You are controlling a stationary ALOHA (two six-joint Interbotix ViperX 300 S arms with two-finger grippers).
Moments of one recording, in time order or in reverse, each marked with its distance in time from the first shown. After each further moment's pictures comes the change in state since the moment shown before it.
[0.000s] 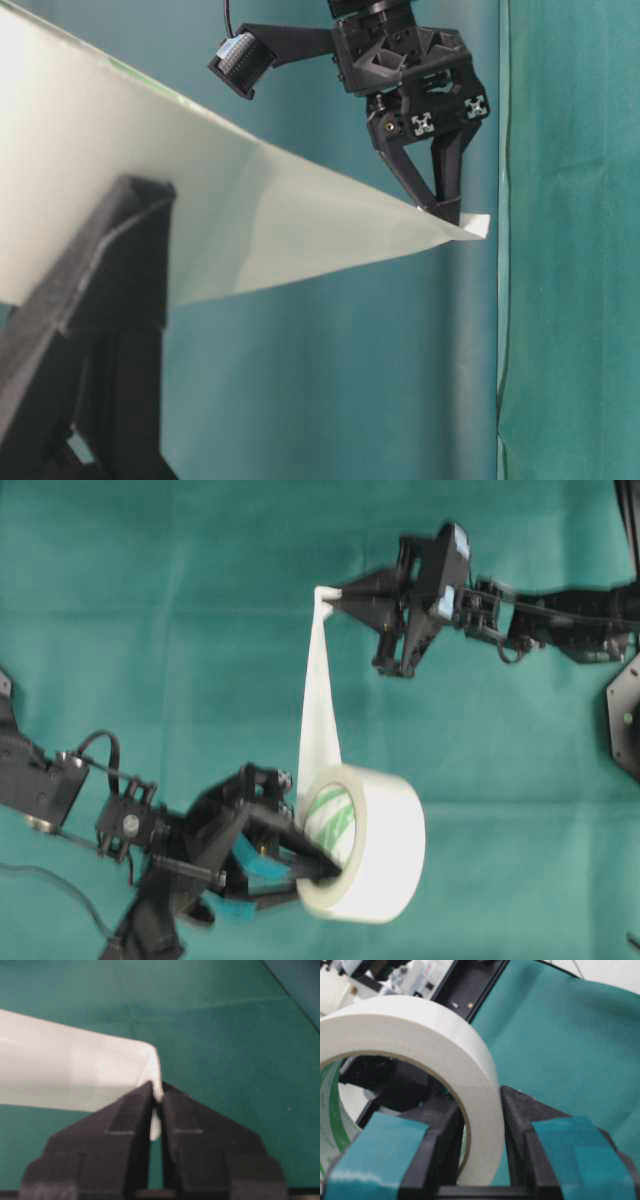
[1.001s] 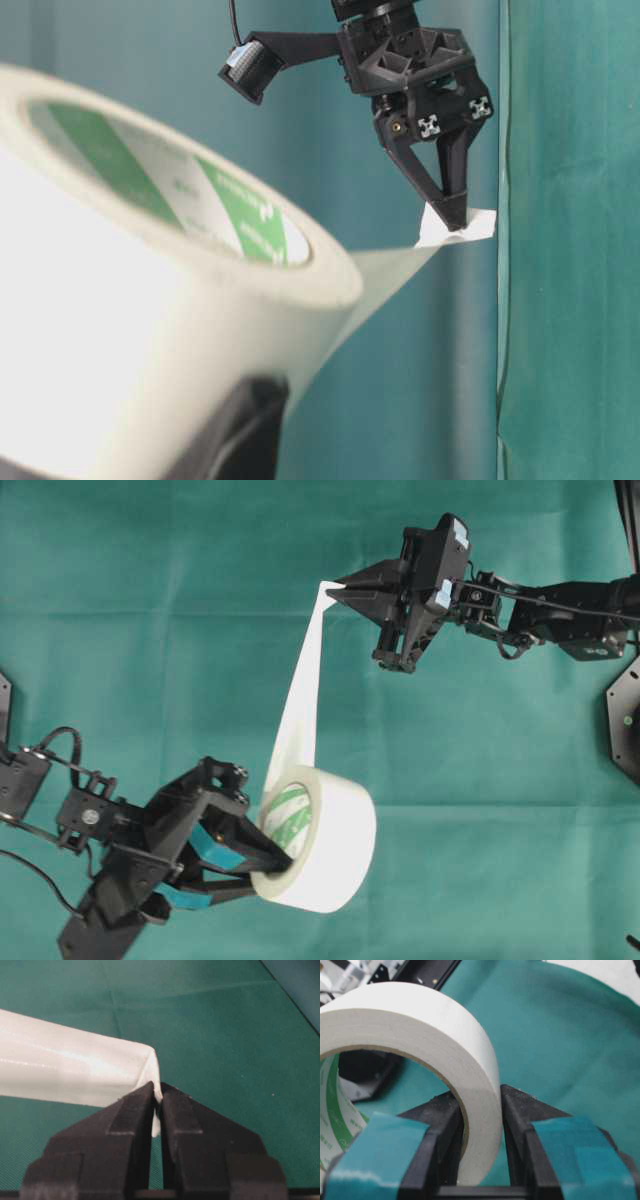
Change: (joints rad) left arm -0.011 -0.095 0.161 -0.005 -0.003 -0.144; right arm -0.021 -0.002 -0.002 0.000 0.028 0.002
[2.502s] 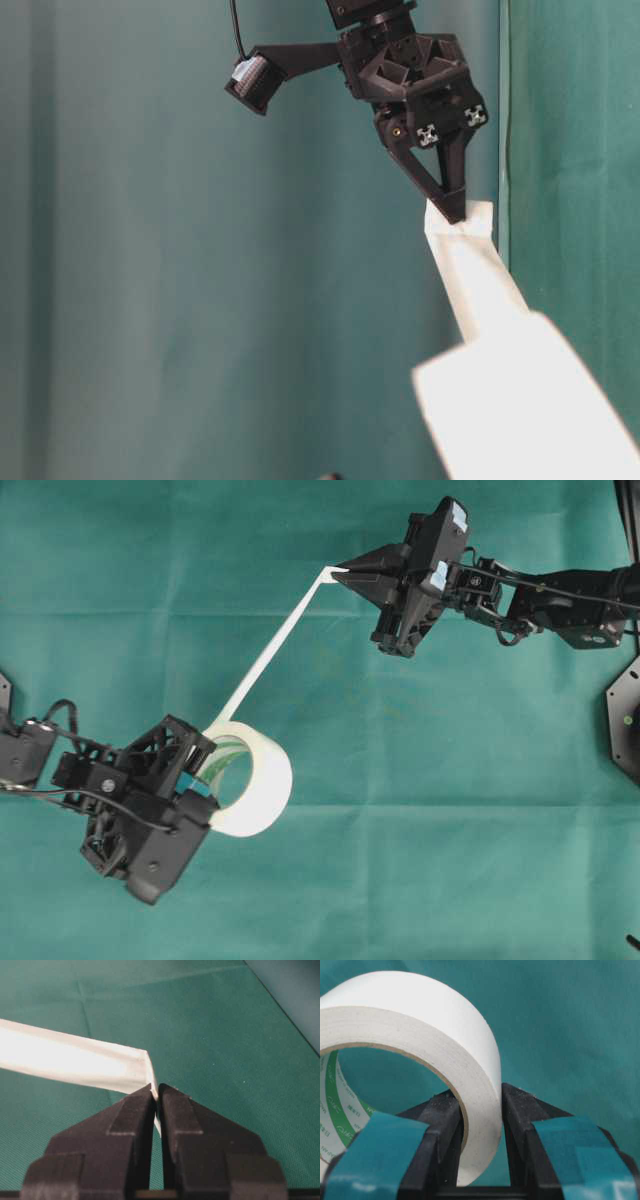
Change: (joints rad) left arm 0.086 0.029 0.051 0.002 0.528 -0.394; right arm -0.038 0.002 -0.018 0.003 0.038 -0.002
